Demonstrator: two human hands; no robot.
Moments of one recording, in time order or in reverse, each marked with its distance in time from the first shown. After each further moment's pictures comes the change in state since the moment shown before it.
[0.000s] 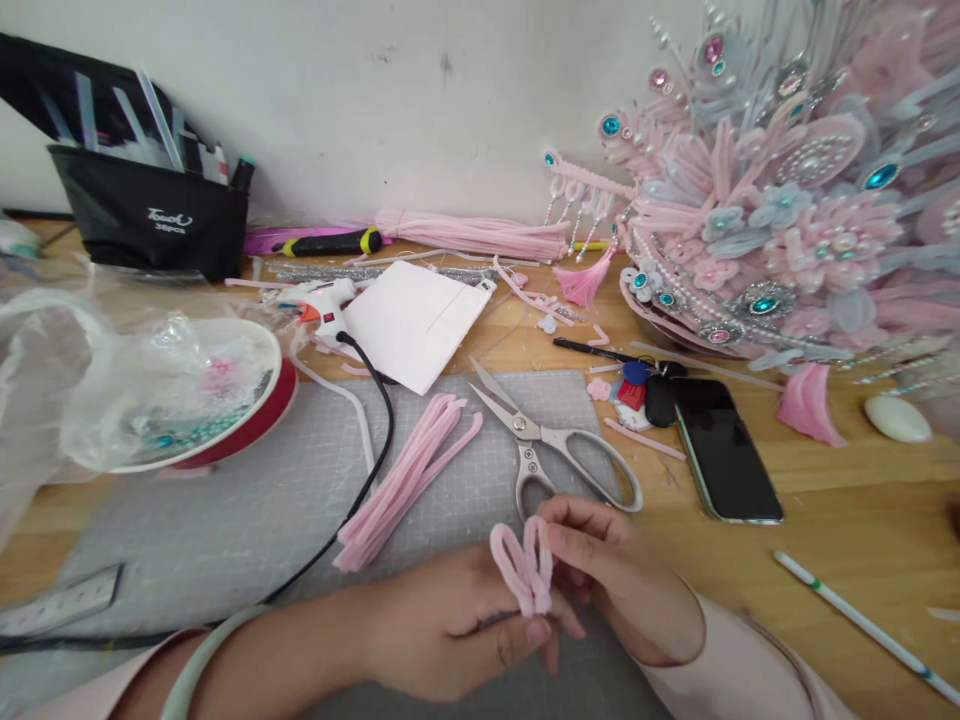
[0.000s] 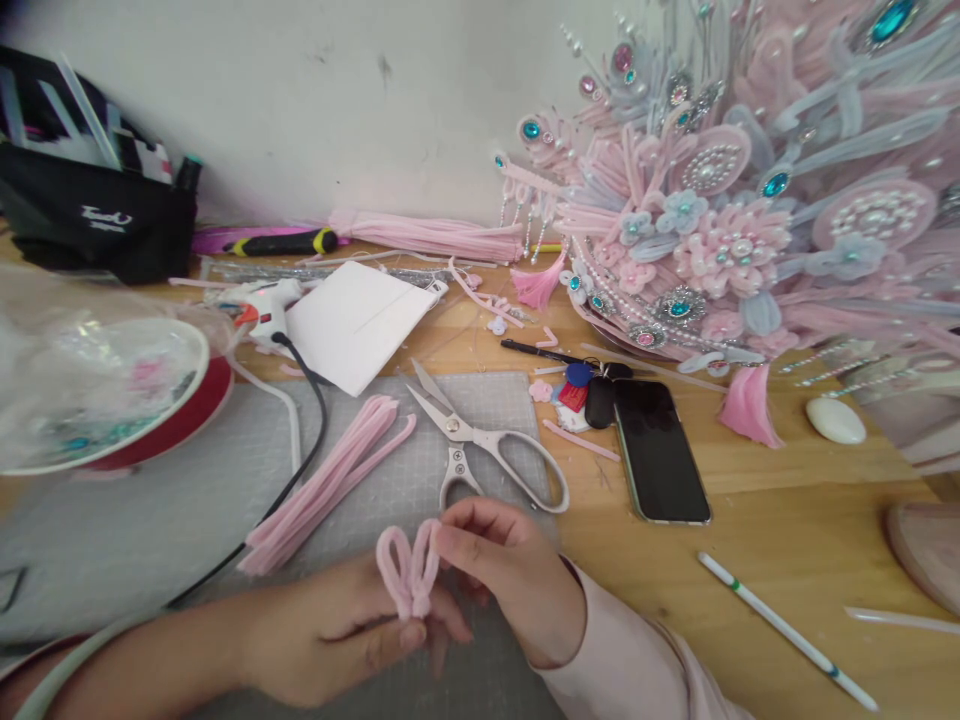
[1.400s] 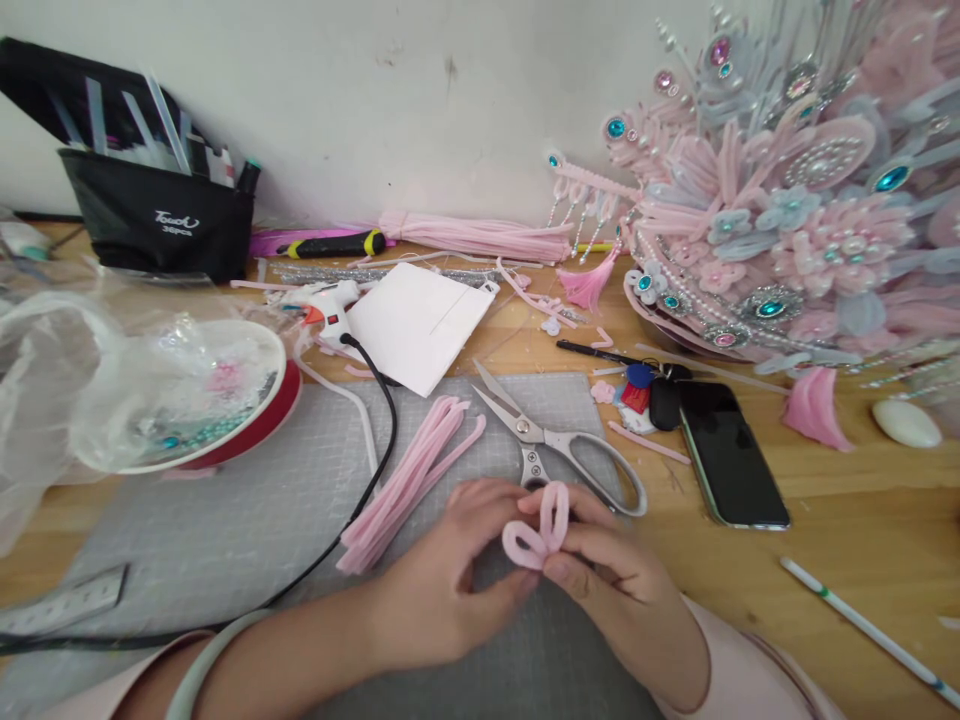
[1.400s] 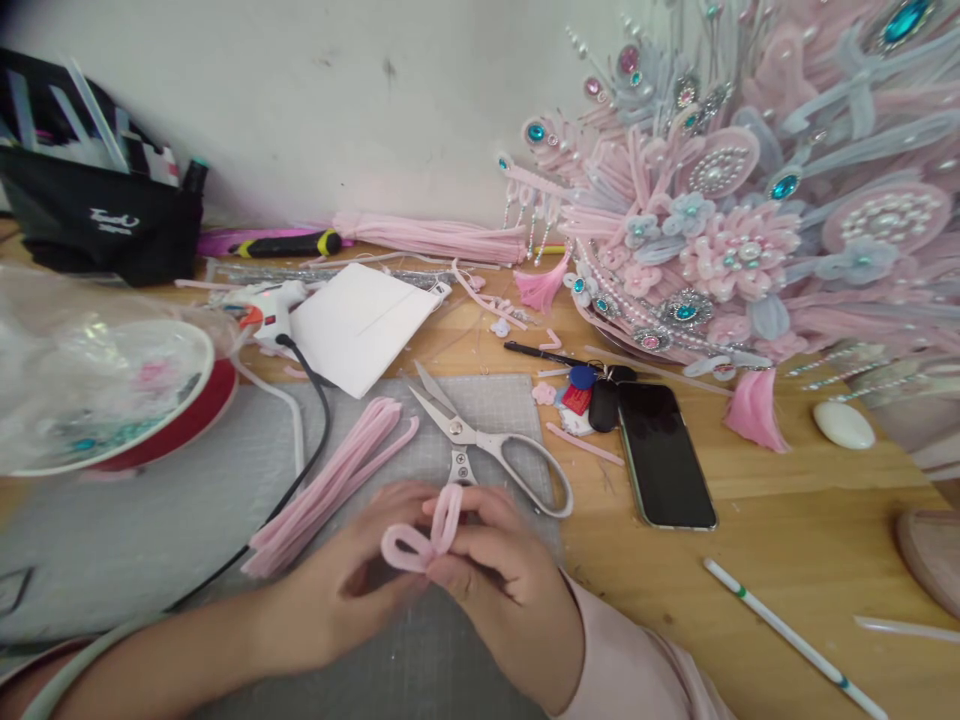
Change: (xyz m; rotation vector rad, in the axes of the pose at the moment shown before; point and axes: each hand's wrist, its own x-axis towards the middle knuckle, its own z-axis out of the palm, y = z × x) left_hand -0.001 -0.005 0.000 0.002 0.409 -0.198; right_hand -0.011 -0.003 -0.001 -0.677 -0.024 -0.556
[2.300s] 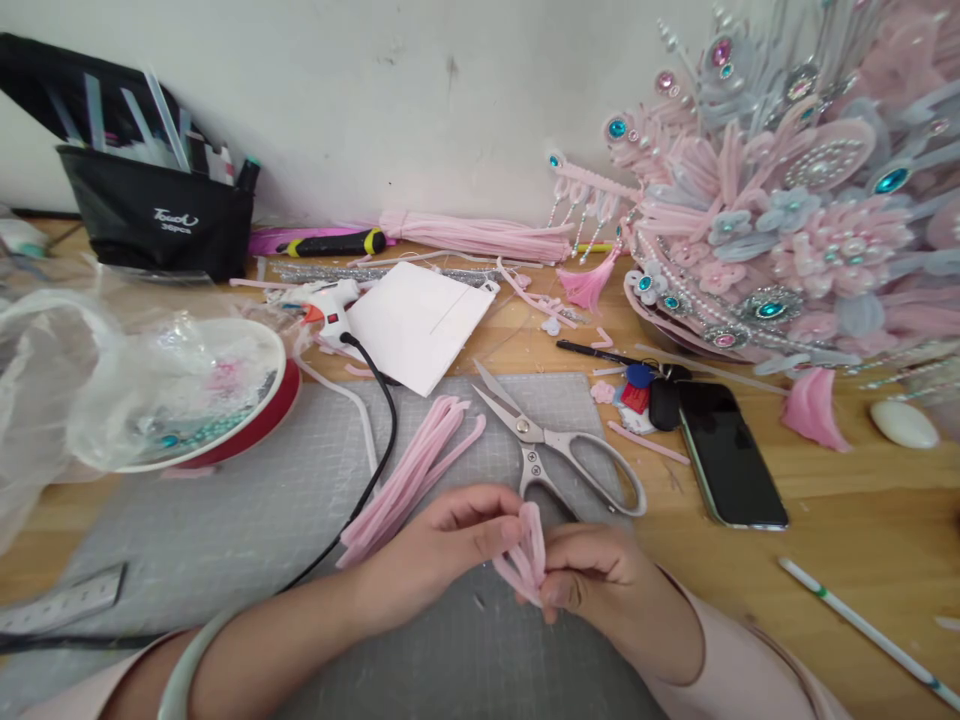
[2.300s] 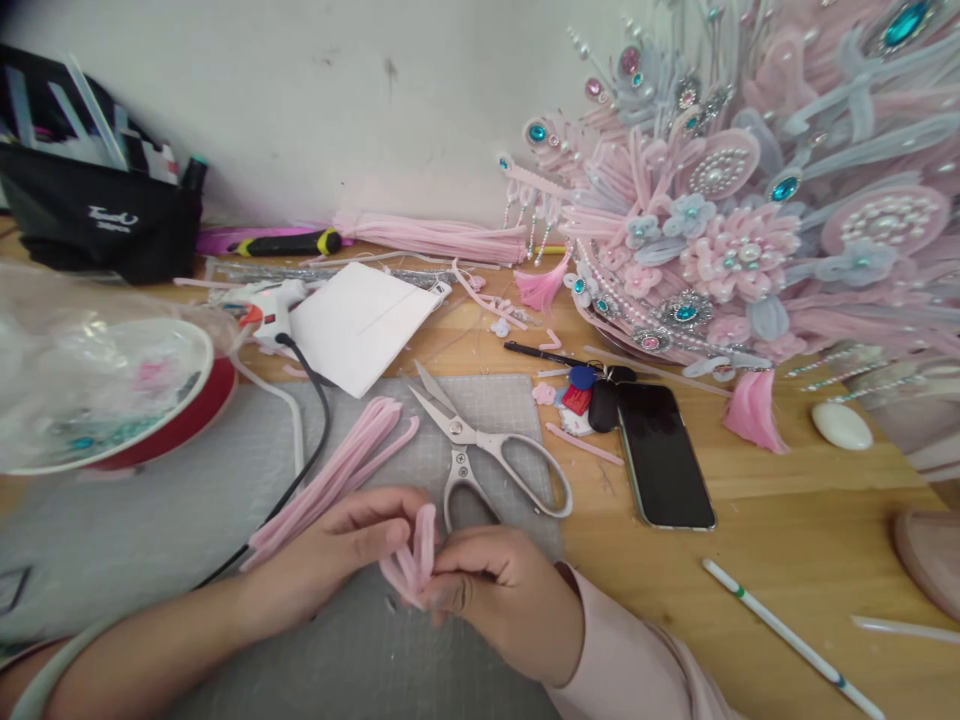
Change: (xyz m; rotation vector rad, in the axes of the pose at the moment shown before) left_hand 0.007 0.002 -0.007 -0.808 -0.028 -0.372; right_hand 0.004 0.009 -0.001 0.209 -0.220 0.113
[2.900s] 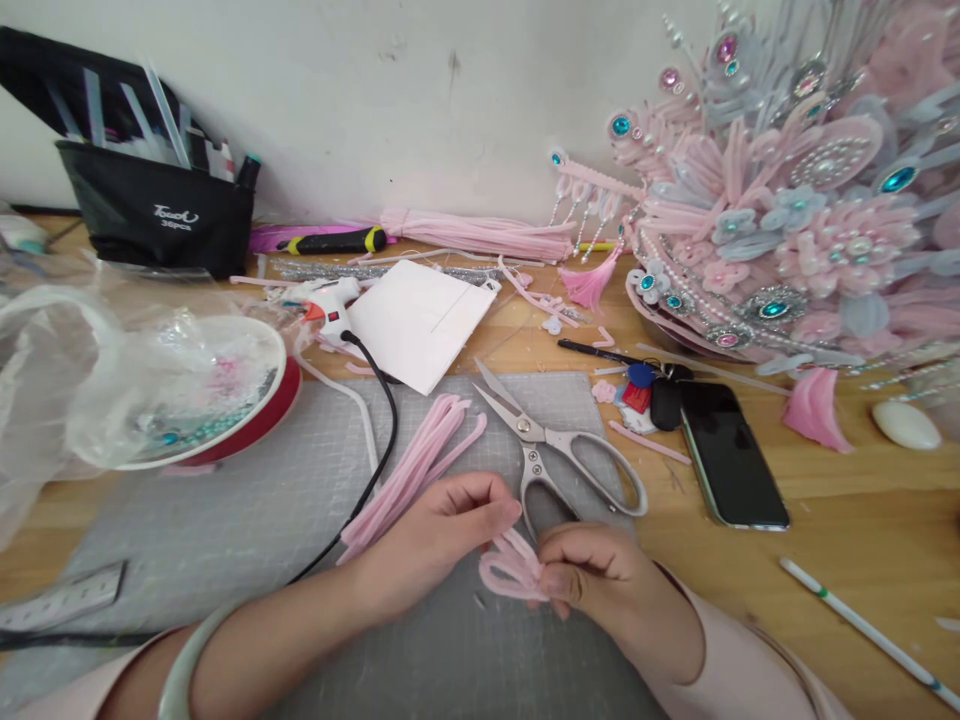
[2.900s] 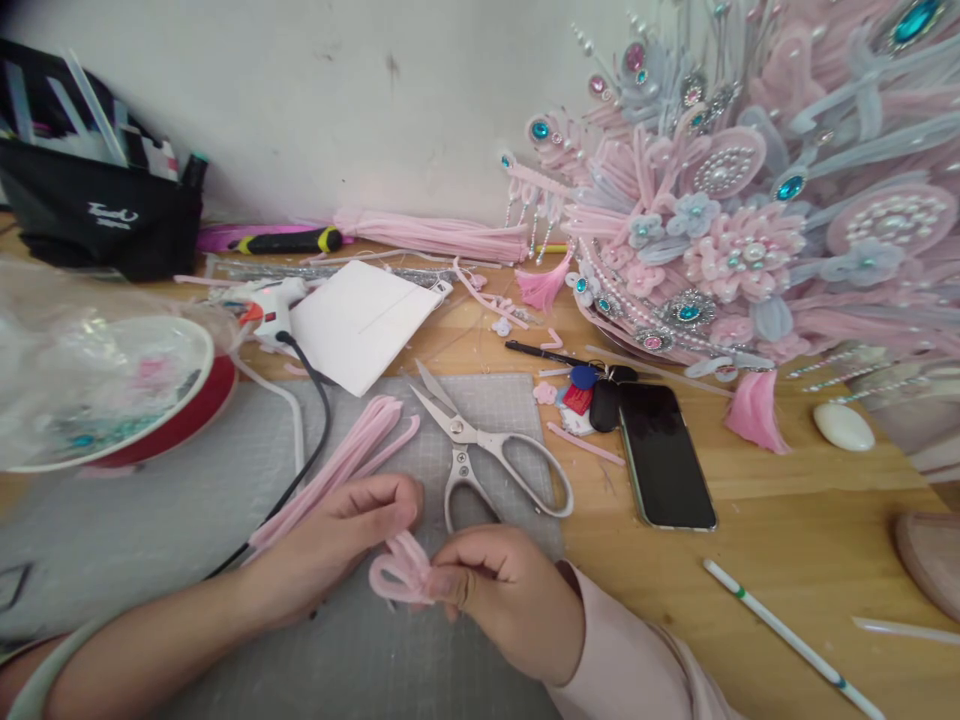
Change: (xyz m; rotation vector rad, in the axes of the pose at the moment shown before) left_hand 0.002 -0.002 -0.003 0.065 0.165 -0.015; right_hand -0.001 0.001 0.000 -0.039 0.019 0.079
